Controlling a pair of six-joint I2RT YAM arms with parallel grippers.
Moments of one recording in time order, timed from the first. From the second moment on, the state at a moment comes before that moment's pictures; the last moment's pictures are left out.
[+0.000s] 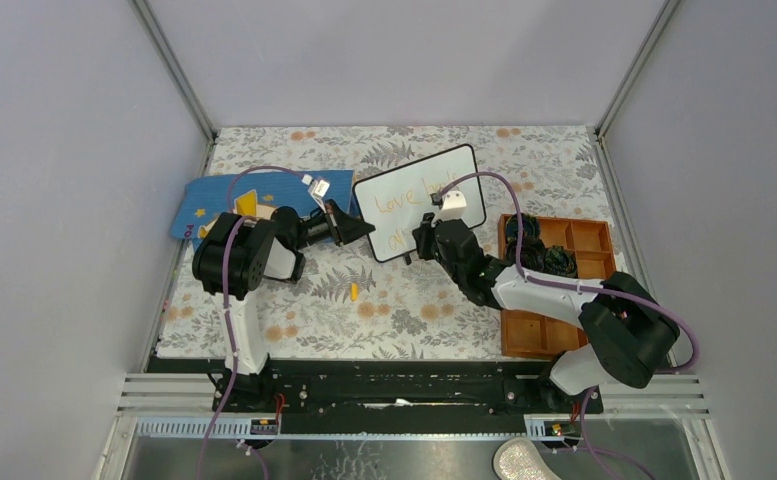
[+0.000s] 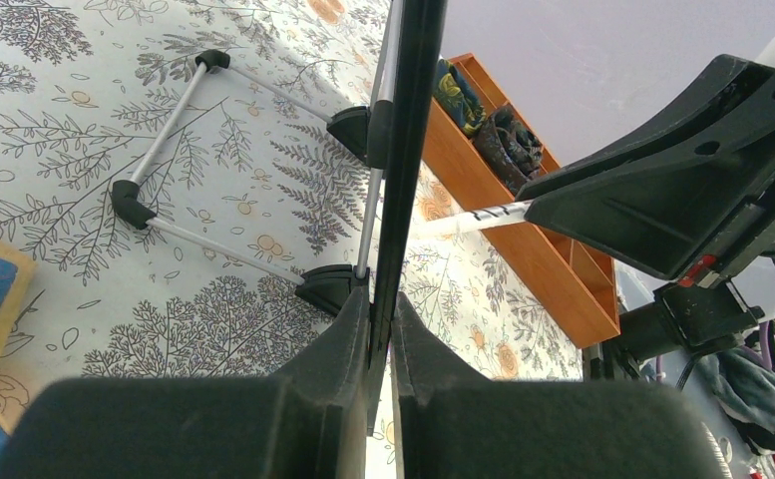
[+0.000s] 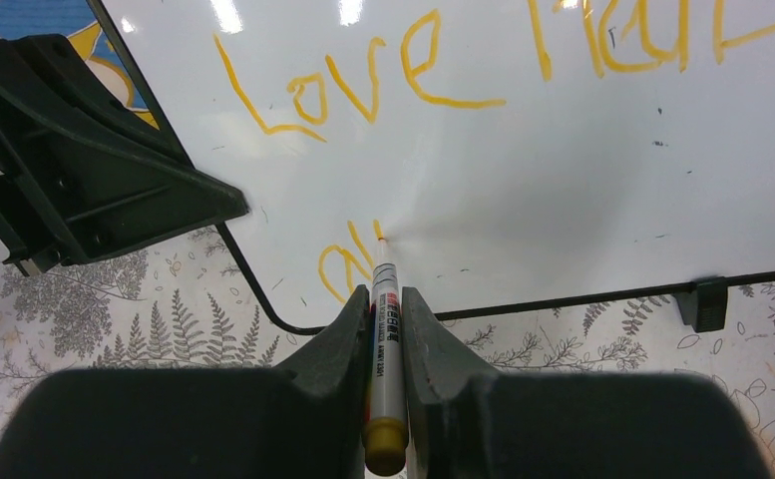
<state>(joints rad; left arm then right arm) -0.16 2.01 0.65 1.42 0.94 -0.76 0.80 1.47 0.72 0.38 0.35 0.40</state>
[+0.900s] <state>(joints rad) -0.16 2.00 0.65 1.40 0.94 -0.75 0.80 1.41 0.64 0.34 0.38 0.42</state>
